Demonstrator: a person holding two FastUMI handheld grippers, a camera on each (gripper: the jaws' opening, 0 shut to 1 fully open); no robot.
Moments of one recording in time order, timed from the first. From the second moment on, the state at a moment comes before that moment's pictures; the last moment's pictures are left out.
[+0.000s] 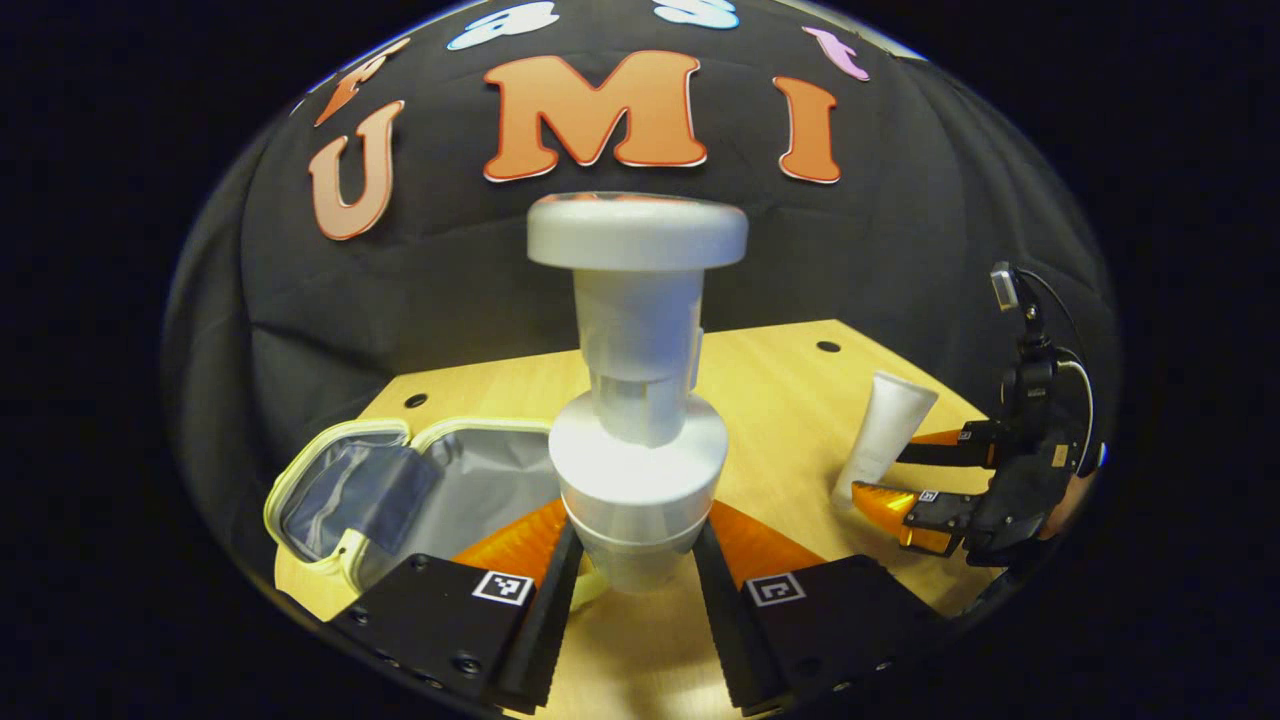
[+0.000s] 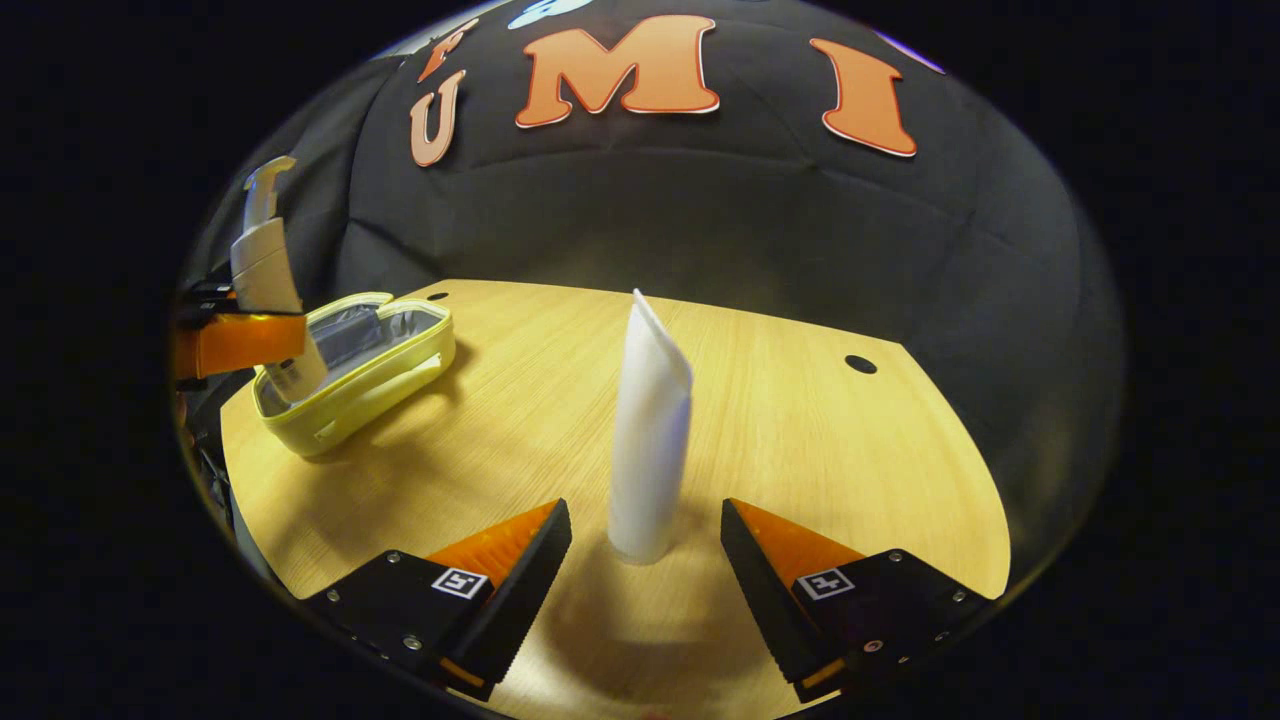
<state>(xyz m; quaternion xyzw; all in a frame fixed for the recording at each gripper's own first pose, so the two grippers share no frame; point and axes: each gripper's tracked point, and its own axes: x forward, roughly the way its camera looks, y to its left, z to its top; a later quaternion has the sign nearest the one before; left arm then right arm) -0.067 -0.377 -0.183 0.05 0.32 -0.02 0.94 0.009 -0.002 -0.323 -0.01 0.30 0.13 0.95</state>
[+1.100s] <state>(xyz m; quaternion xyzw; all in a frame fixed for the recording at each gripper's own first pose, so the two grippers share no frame) -0.071 -0.265 -0.128 0.05 0.31 0.02 0.95 0.019 0.004 -0.272 0.01 0.30 0.09 0.95</state>
